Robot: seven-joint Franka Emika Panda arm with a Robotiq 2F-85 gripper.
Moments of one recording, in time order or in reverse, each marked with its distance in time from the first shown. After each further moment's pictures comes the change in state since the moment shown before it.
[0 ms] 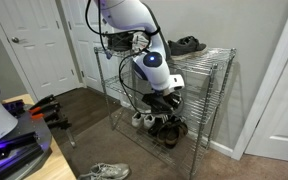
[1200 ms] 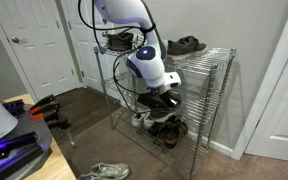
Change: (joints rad) arm 0.004 -0.081 -0.023 -0.125 -0.001 0.092 -0.034
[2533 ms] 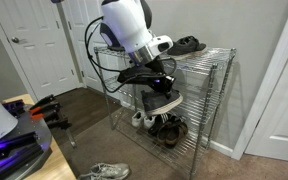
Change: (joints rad) arm -0.224 -0.475 0.114 -0.454 0.002 0.107 -0.048
